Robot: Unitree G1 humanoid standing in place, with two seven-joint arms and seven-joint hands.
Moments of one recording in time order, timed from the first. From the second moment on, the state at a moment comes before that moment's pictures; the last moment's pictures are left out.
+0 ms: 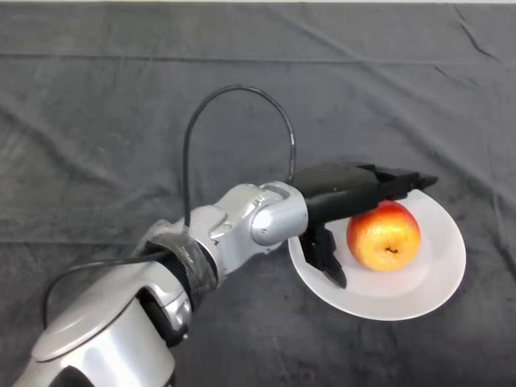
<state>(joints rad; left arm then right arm) -1.00 0.07 -0.86 1.06 0.35 -0.50 -0.09 -0.53 -0.72 0.06 1.12 -0.30 -0.13 -0.15</state>
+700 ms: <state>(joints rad) -0.99 0.25 -0.60 1.07 0.19 -0.59 -0.02 -0.53 -0.72 0.06 1.12 -0.30 -0.13 -0.15</state>
